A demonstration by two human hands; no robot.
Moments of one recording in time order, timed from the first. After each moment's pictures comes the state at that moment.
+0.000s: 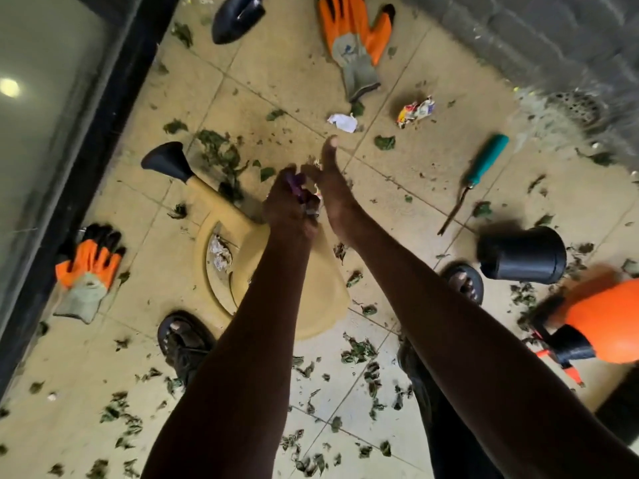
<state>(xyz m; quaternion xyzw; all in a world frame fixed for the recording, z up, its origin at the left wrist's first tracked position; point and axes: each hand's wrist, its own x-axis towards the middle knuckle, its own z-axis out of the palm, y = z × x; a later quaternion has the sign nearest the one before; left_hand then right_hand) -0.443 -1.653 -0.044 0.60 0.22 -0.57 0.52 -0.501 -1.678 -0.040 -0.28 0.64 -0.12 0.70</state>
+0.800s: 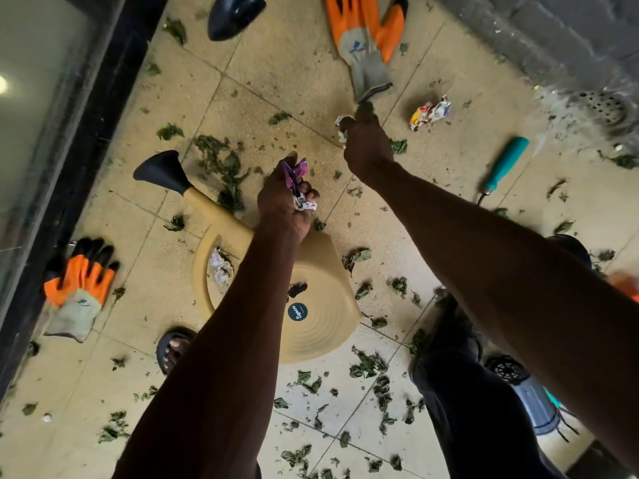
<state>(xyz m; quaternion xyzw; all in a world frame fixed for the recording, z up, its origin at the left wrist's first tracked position) -0.414 -1.678 -0.066 0.55 0.24 -0.60 0.53 -0.535 -1.779 -0.123 -0.75 0.59 0.10 0.28</state>
